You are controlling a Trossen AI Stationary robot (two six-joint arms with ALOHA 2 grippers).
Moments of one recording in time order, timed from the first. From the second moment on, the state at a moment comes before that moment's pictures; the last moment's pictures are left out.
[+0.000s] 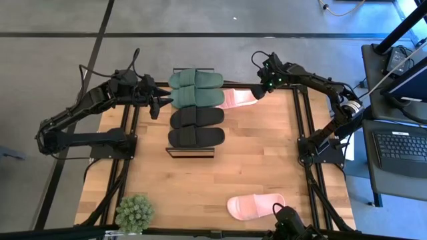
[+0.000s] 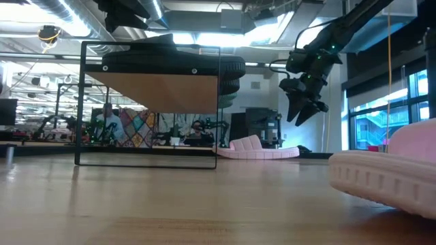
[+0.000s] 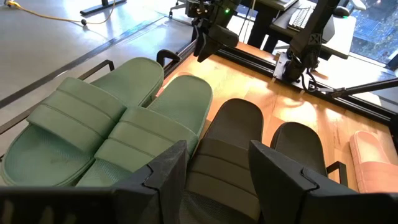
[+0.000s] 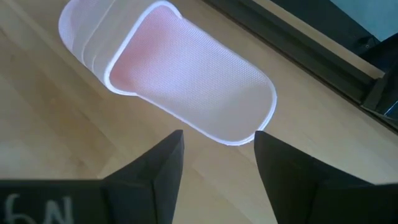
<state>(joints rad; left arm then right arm) 0.55 0.82 1.02 -0.64 0.17 -0.13 -0.91 1.61 1.15 -0.67 -0.24 0.07</state>
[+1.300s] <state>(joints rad) 0.55 0.82 1.02 -0.64 0.17 -0.13 -0.91 1.61 1.15 -0.65 -0.24 0.10</state>
